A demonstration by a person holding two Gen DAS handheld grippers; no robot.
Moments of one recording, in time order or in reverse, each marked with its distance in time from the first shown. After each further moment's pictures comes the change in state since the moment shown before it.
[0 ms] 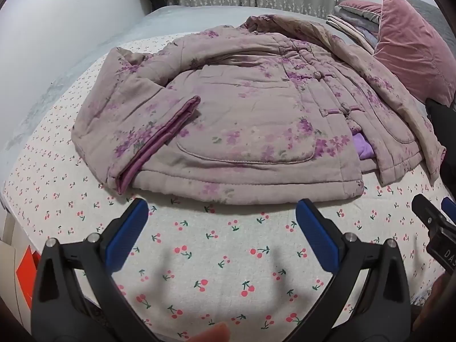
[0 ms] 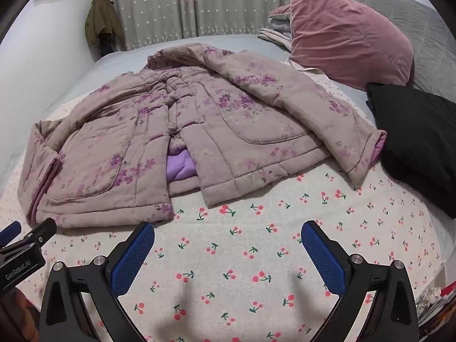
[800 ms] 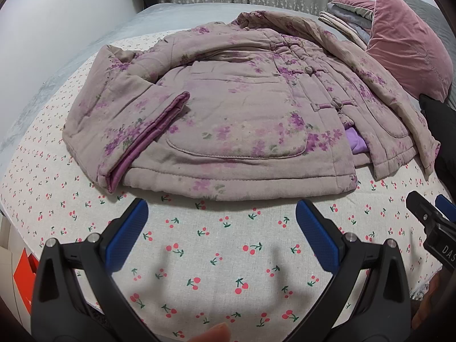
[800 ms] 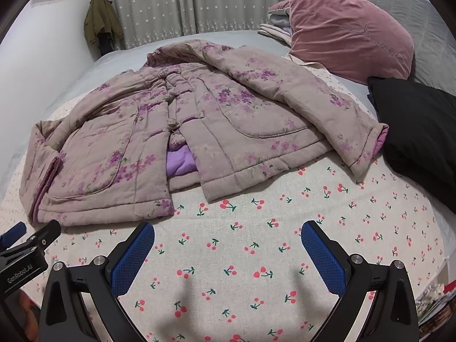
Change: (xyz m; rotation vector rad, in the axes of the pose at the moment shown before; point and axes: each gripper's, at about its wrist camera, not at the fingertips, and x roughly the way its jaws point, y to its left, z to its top) left arm 0.001 -0.006 -0.004 0.023 0.005 -0.022; right arm 0.003 -0.003 -0.003 0.021 0.014 0.024
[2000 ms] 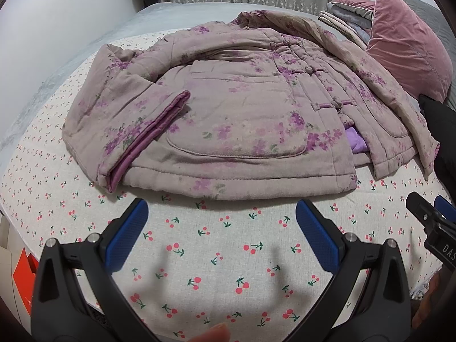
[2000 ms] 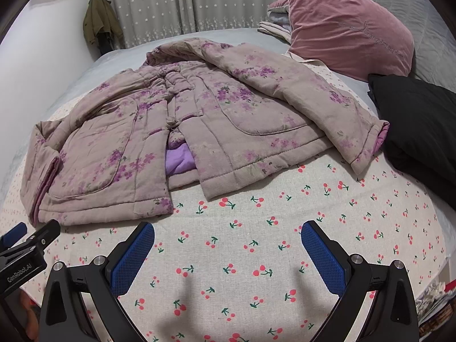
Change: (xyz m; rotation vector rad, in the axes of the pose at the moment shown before) left arm 0.000 0.000 -0.002 0.000 -0.001 -0.005; right arm 0.001 0.000 -0.001 0.002 0.006 0.003
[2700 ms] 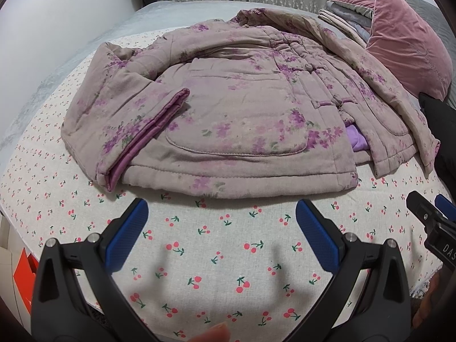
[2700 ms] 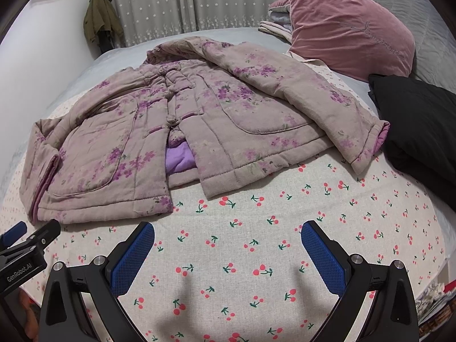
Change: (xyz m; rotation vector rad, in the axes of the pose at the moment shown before) left arm 0.001 0.001 -0.001 0.002 0.006 -0.003; right arm 0.001 0.001 -0.001 -0.002 0.004 -0.001
